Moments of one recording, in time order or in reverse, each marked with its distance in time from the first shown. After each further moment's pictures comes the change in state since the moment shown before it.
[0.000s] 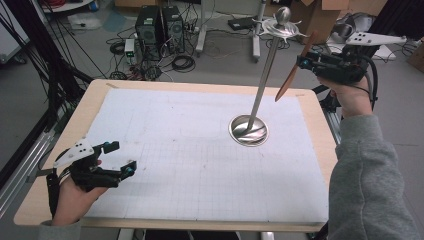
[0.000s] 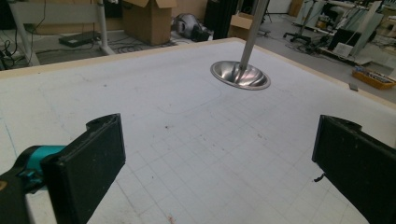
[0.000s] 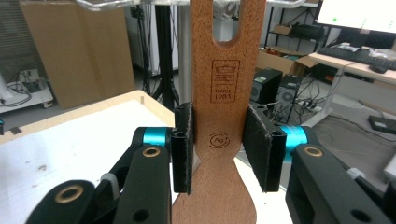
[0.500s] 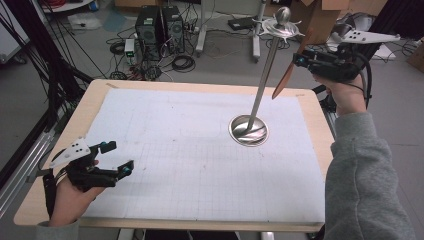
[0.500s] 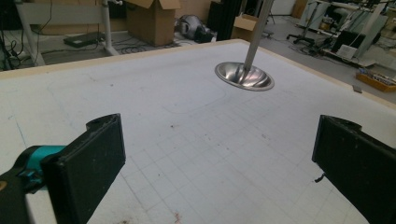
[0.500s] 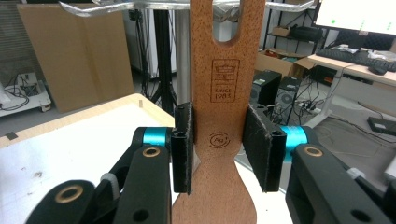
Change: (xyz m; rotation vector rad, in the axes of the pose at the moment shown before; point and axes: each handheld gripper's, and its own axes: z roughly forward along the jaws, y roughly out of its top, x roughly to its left) left arm 0.004 -0.001 -0.005 -0.005 0.014 -0.008; right arm 0.000 0.002 0.010 -0.013 -0.007 -0.001
